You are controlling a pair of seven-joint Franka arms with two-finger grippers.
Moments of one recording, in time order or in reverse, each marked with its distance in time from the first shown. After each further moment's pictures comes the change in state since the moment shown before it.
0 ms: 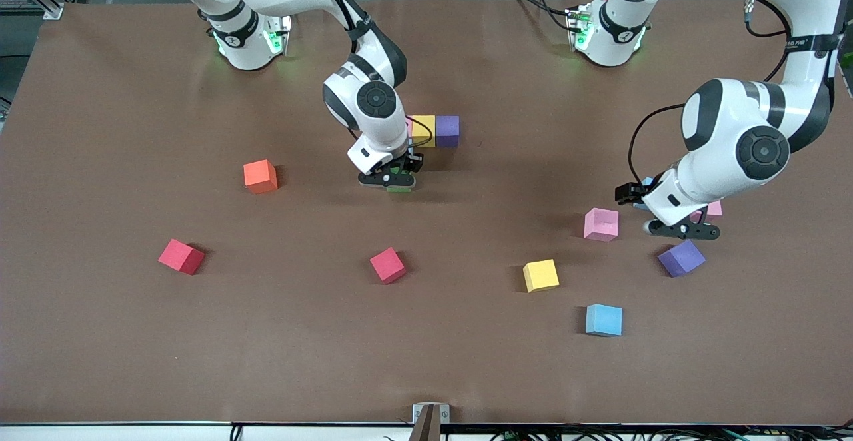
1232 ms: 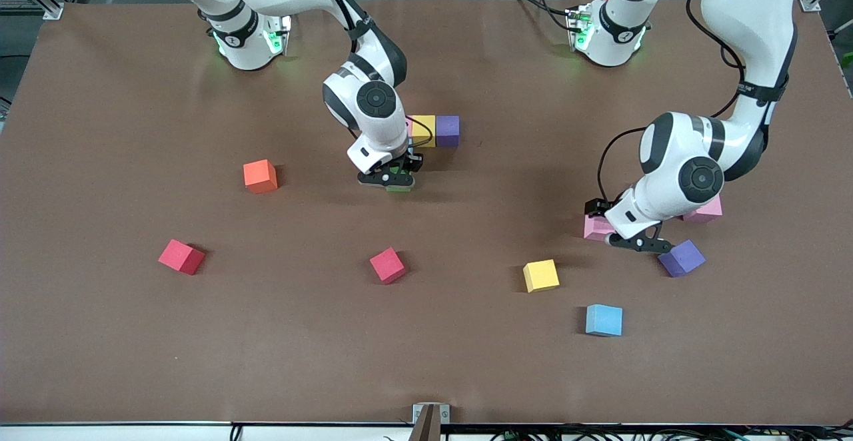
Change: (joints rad) left arm -0.043 0.161 -0.001 -0.048 0.000 0.212 0.000; right arm 0.000 -0.001 0.000 -0.001 0.000 -0.002 0.015
